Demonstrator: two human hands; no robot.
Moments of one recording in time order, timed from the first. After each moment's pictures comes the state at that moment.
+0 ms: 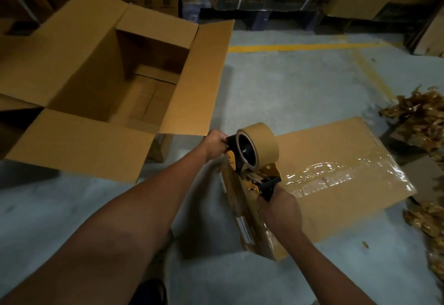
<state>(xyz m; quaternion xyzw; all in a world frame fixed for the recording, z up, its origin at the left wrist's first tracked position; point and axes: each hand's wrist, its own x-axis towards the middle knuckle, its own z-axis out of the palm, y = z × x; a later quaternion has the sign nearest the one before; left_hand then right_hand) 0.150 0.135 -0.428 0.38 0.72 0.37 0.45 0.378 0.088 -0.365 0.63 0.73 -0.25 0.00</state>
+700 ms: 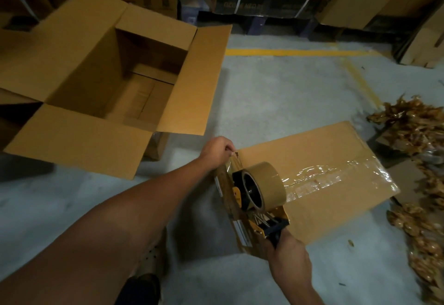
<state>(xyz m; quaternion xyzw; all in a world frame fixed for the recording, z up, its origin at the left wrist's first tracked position) 0.175 0.127 -0.432 0.48 0.75 0.31 0.34 0.436 0.017 -0.338 0.67 0.70 -0.23 0.08</state>
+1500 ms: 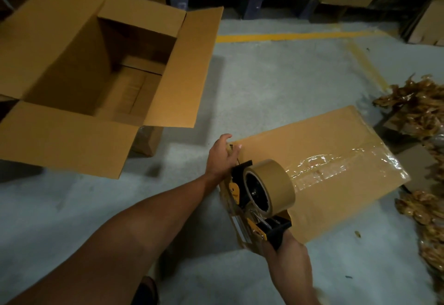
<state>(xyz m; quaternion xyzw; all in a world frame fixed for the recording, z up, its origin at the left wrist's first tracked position) 0.232 0.128 -0.488 0.39 0.73 0.47 0.31 0.448 0.018 -0.363 0.70 0.65 -0.27 0.08</state>
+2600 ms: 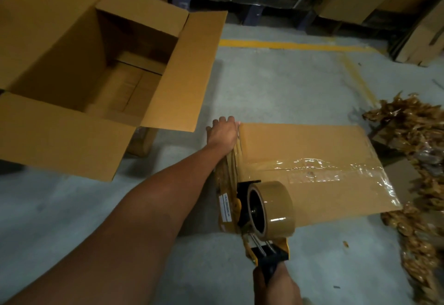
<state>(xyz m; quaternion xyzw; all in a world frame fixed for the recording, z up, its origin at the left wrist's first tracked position) 0.189 0.207 -0.464 0.49 0.83 0.20 0.19 0.438 -0.007 -0.353 0.70 0.61 -0.31 0.18</state>
